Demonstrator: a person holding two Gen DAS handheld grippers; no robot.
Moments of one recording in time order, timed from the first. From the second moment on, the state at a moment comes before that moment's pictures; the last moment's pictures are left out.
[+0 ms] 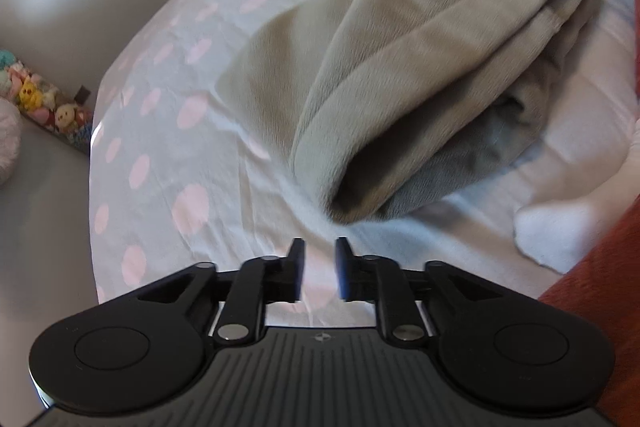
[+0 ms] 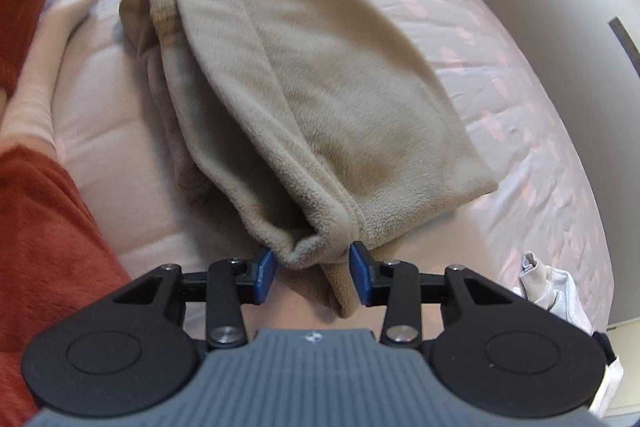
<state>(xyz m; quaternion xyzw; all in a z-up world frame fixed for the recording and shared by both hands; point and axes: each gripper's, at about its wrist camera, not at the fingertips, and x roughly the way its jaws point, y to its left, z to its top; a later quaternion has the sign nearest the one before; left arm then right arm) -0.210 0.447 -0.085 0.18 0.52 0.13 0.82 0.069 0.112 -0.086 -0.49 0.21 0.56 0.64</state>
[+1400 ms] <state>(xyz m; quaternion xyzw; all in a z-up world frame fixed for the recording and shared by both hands) -0.154 0.400 -0.081 0.23 0.47 0.03 0.85 0.035 0.135 -0.065 -0.48 0.15 0.54 0.67</state>
